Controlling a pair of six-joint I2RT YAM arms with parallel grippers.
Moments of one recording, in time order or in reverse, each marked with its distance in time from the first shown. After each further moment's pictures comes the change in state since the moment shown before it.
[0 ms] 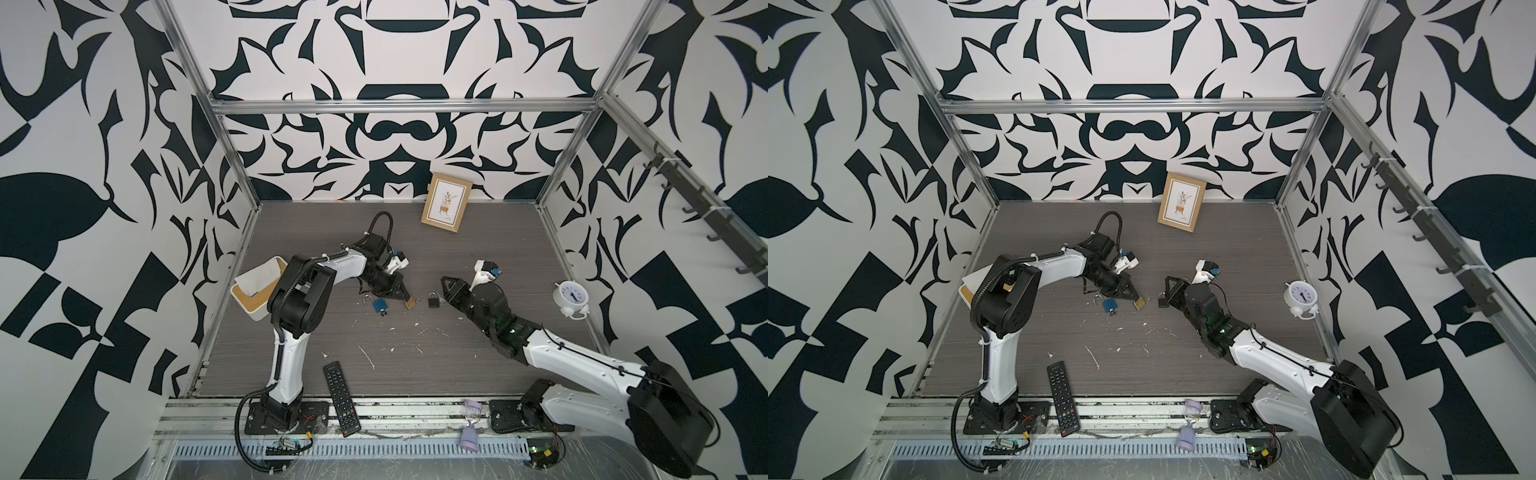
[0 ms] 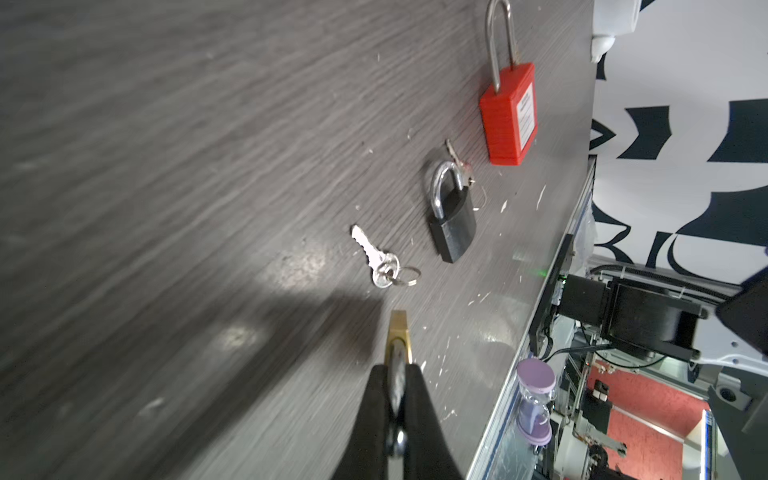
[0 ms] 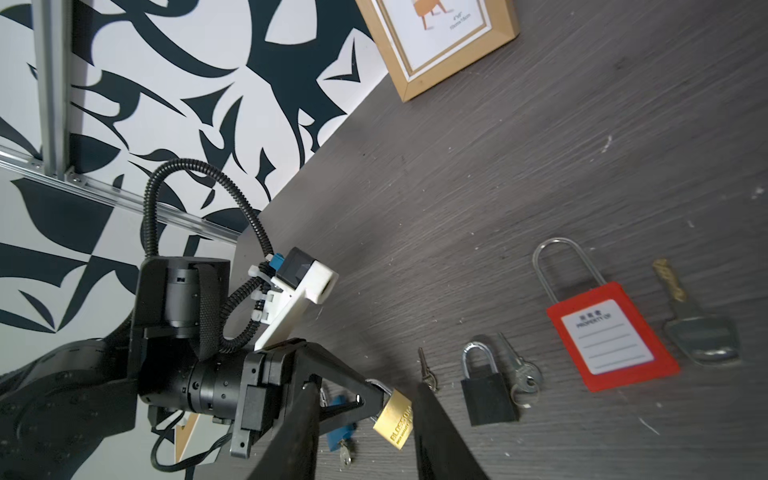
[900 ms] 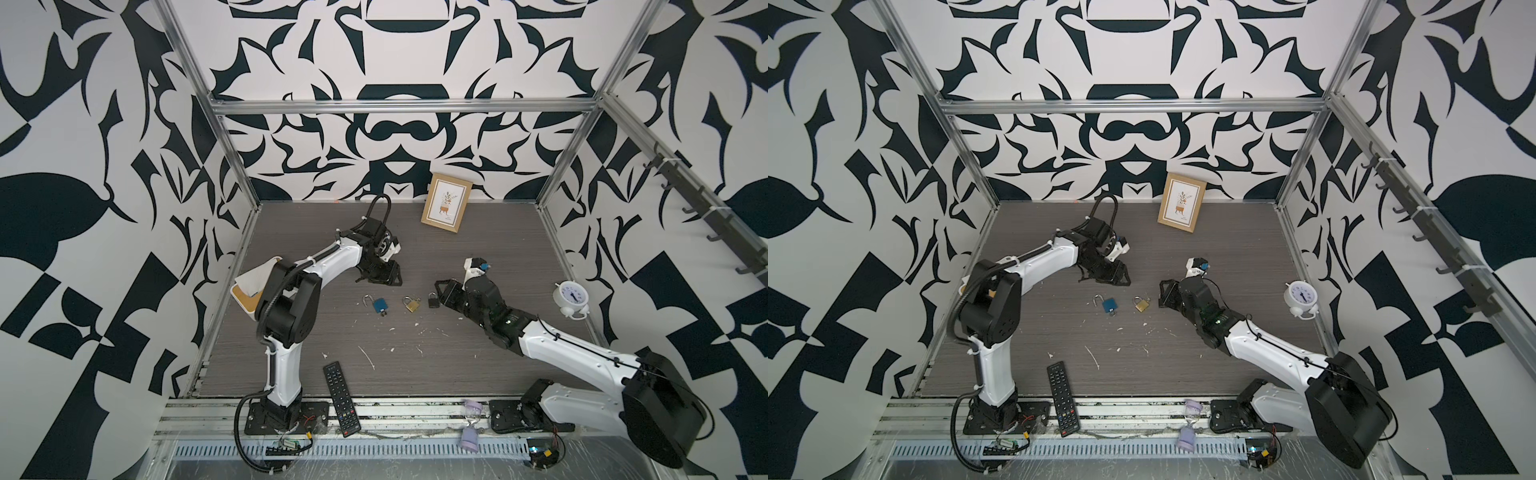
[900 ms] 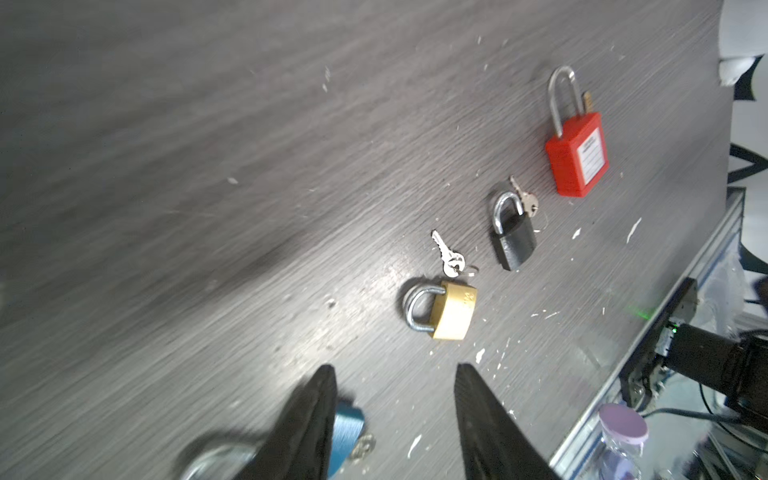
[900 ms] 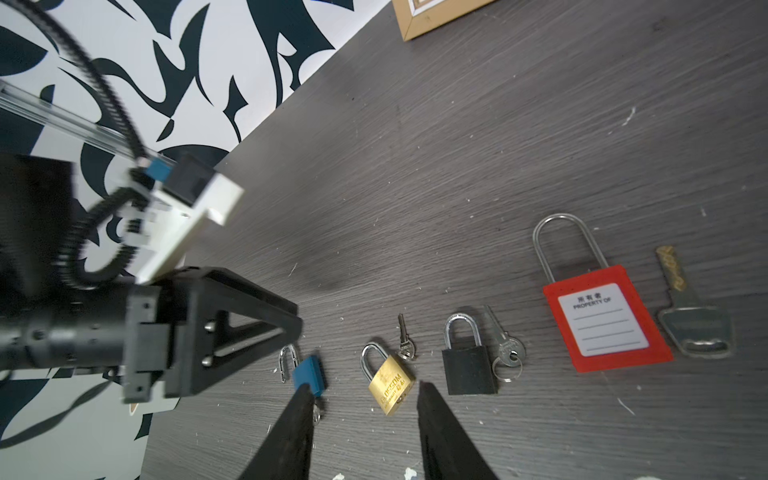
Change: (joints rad) left arm 0.024 -0.216 0.052 -0.142 -0.385 0.014; right arm -0.005 0.049 0.105 -0.161 -0.095 -0.111
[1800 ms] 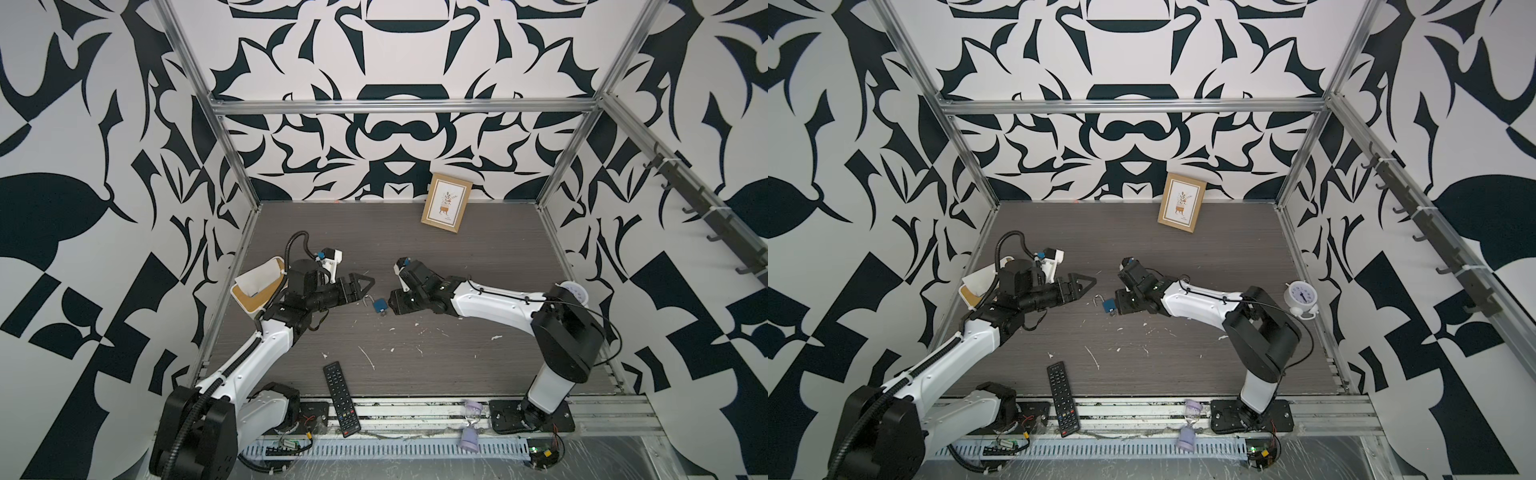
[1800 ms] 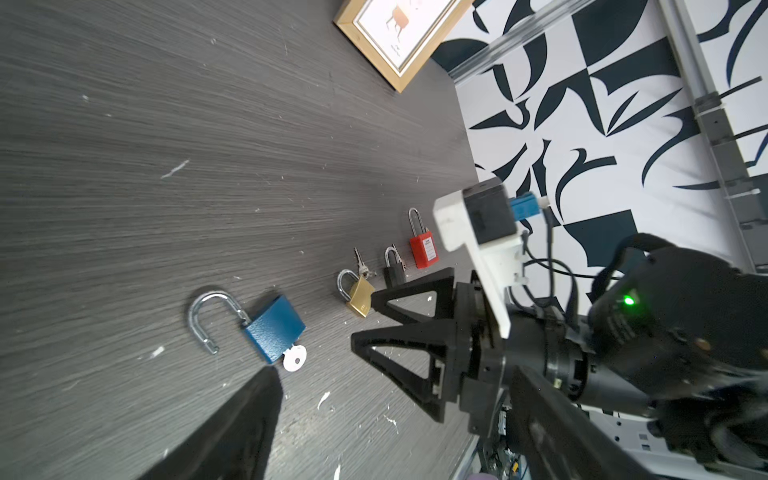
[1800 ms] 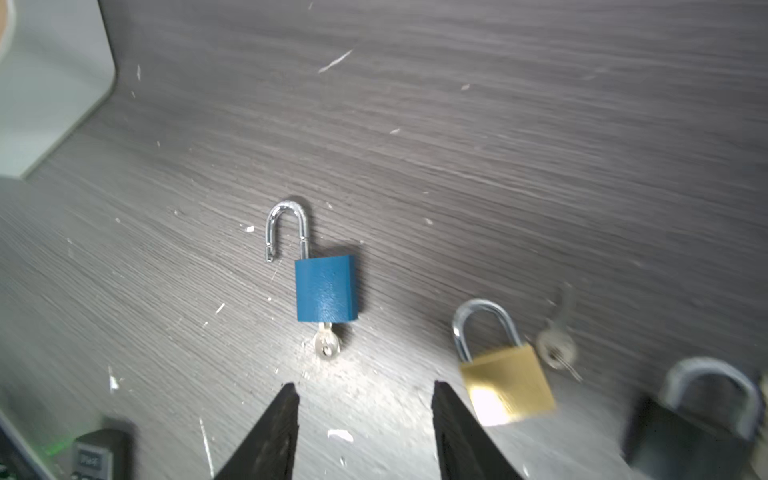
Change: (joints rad) left arm 0.218 -0.825 -0.894 0.755 0.186 -0.546; right arm 0.189 0.616 0.570 -0.385 -0.181 -0.388
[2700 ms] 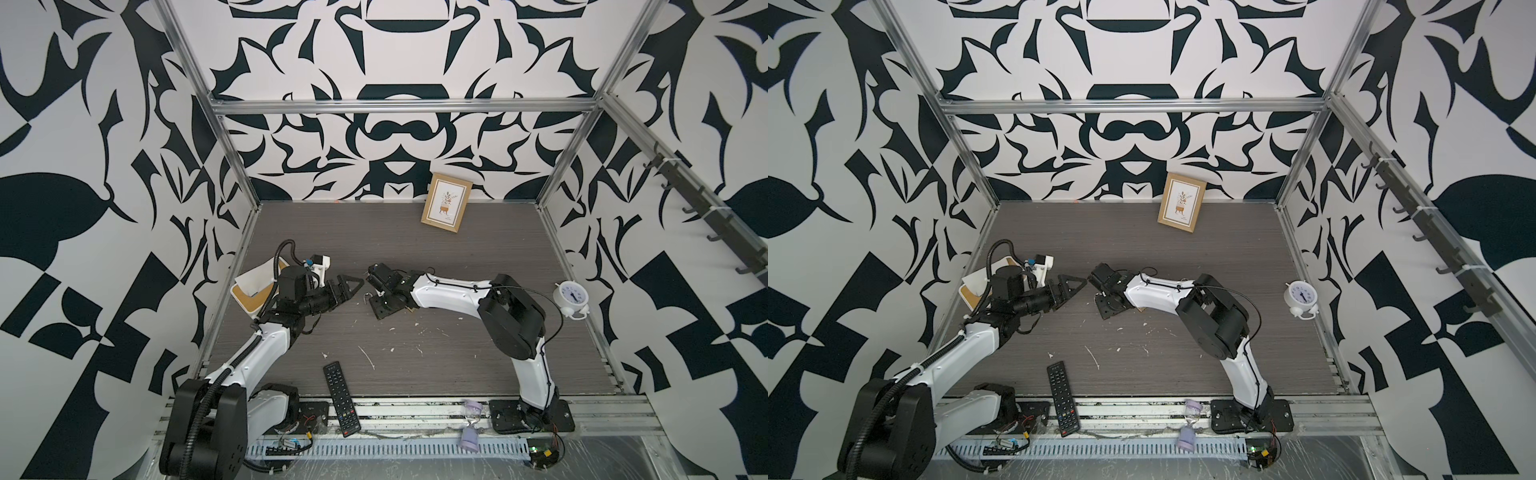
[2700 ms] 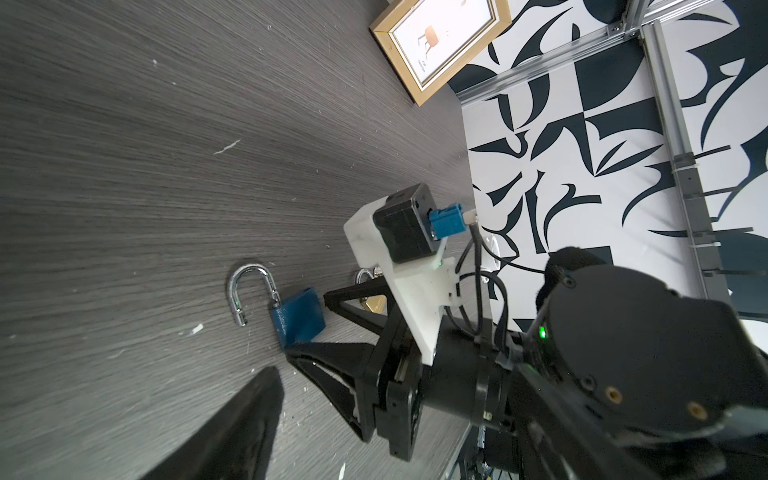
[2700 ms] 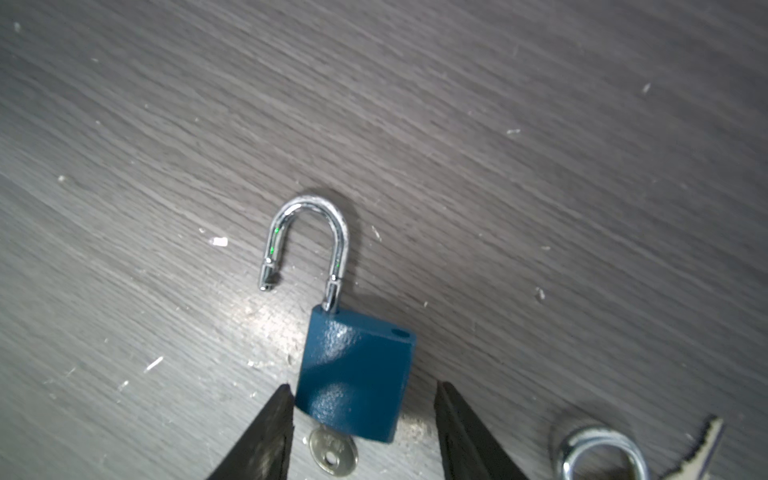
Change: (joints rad) left arm 0.108 0.064 -0.074 0.106 0.107 -0.068; right arm 0.085 0.298 0.325 -0.216 0.123 -0.125
